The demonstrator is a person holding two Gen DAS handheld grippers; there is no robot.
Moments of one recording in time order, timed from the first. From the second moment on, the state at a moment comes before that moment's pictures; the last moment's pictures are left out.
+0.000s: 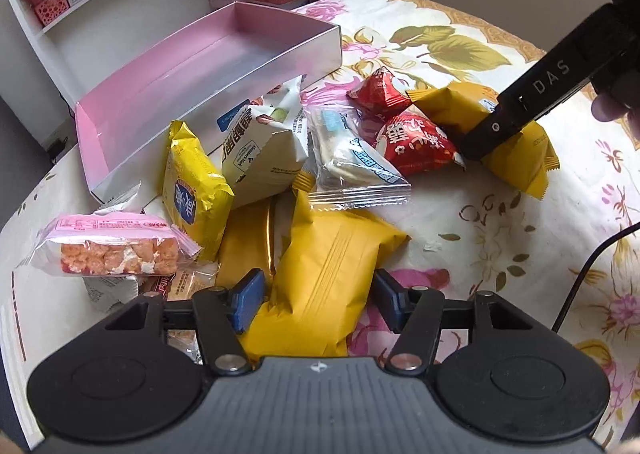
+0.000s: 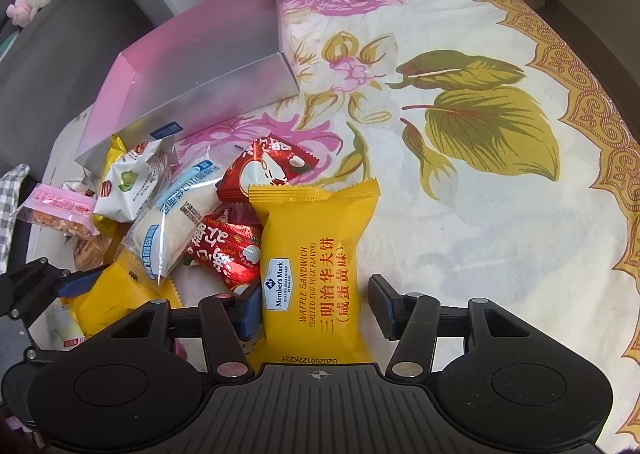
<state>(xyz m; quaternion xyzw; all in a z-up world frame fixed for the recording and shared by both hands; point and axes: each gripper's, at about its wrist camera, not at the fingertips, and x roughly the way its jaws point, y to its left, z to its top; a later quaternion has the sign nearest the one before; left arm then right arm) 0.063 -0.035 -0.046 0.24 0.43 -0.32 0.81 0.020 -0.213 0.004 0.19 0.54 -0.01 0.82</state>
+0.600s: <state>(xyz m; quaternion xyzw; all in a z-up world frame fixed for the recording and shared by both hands) 0.054 -0.021 -0.028 0.16 0.47 -0.29 0.82 0.011 -0.226 0.025 0.22 0.51 0.00 0.83</state>
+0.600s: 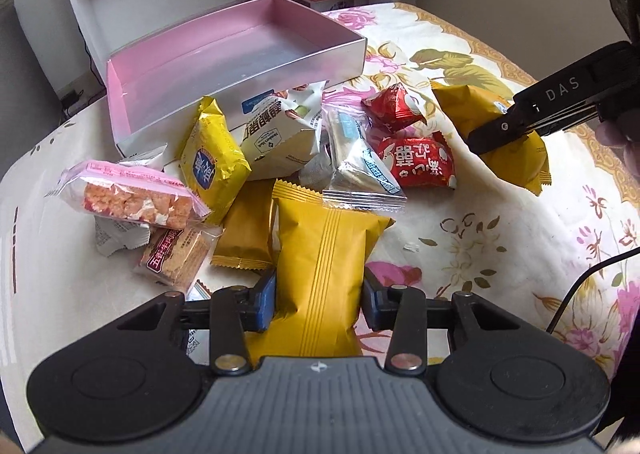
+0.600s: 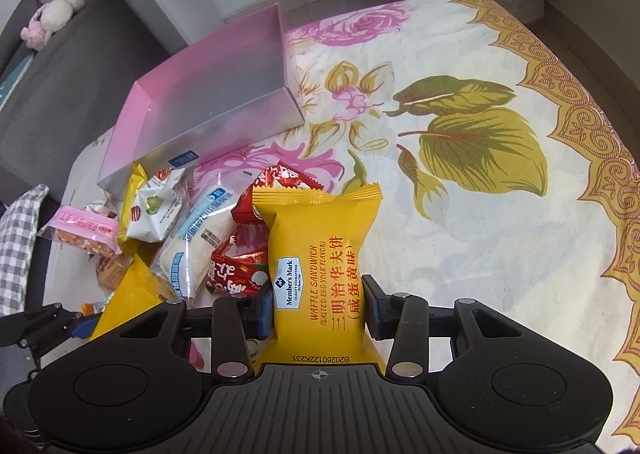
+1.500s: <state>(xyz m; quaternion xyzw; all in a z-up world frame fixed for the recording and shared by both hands) 0.113 -0.007 0.037 0.03 0.41 -0.17 0.90 0.090 -0.210 0.077 0.36 0.43 0.02 0.83</state>
